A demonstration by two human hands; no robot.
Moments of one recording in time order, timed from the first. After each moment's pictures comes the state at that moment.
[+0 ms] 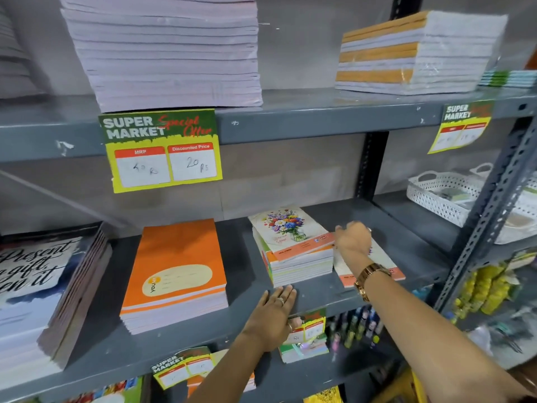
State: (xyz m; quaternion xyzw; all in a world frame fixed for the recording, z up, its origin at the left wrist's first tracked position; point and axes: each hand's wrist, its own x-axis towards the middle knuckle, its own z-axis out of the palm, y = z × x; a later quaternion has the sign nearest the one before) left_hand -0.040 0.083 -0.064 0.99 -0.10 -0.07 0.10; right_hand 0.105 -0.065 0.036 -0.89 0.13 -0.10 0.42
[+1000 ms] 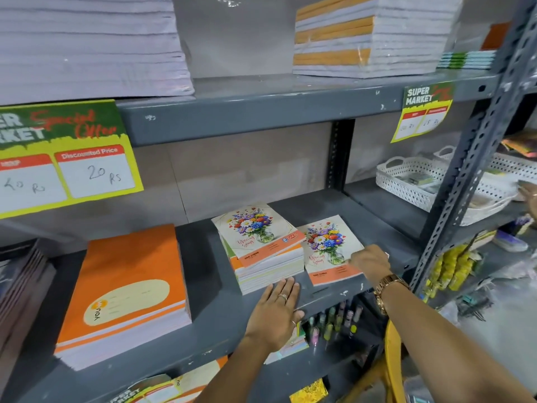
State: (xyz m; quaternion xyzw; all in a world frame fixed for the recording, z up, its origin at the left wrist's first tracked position) left_hand 0.006 0.030 -0.079 0.99 -0.15 -0.04 0.05; right_hand 0.127 -0.167 -0.016 -0.91 0.26 0.06 0.33
